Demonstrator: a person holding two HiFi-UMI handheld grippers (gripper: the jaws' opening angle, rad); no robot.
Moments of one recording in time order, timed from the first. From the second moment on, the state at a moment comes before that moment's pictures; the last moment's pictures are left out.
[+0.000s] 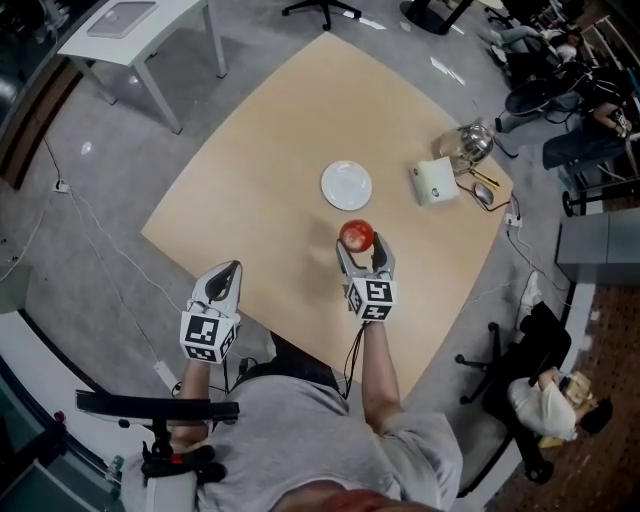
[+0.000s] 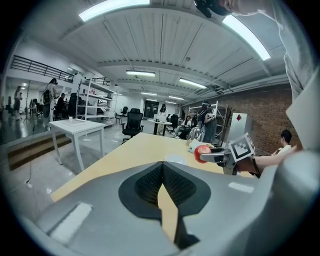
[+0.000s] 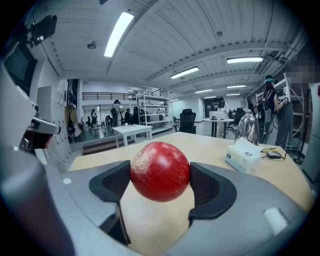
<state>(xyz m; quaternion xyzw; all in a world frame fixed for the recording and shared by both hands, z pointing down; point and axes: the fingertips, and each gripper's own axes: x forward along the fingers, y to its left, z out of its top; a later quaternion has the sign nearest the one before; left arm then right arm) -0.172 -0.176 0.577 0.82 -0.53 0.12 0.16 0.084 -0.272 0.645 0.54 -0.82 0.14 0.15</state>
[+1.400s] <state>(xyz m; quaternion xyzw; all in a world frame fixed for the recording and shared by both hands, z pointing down) -0.163 -0.219 0.622 0.81 -0.52 0.16 0.20 0.089 -0.396 0.721 0.52 -0.82 0.15 0.19</state>
